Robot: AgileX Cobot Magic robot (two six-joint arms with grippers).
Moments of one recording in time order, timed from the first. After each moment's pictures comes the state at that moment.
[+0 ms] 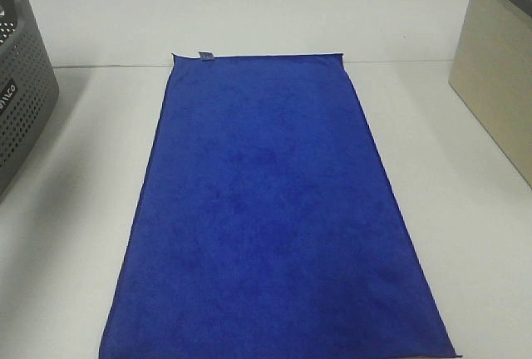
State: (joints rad) left arm 0.04 1.46 -1.47 0.00 1.22 -0.04; right arm 0.11 1.27 -1.40 -0.01 1.22 0.04
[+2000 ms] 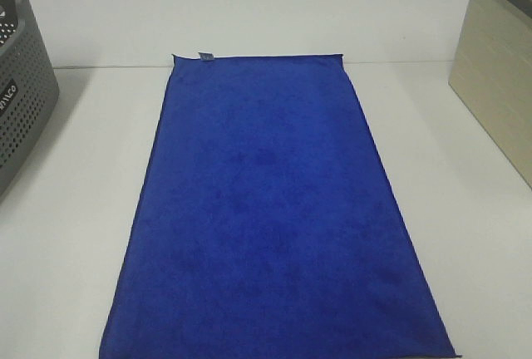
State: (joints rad) left arm 0.04 -0.01 -0.50 -0.03 1.05 -0.05; right arm 0.11 0.00 -0.50 0.00 1.07 -0.03
